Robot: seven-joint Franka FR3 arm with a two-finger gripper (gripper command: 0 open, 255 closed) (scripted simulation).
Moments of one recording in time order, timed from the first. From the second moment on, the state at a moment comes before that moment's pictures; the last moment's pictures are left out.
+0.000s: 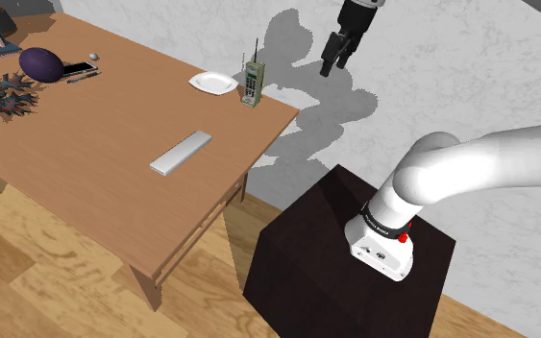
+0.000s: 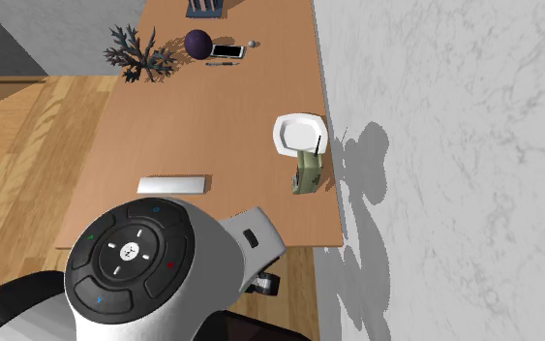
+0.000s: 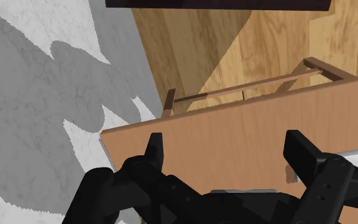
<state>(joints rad) -0.01 -0.80 -0.03 -2.42 -0.04 1.71 -0.09</state>
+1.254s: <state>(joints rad) -0.09 -0.06 0.02 -1.90 0.03 1.83 0.35</state>
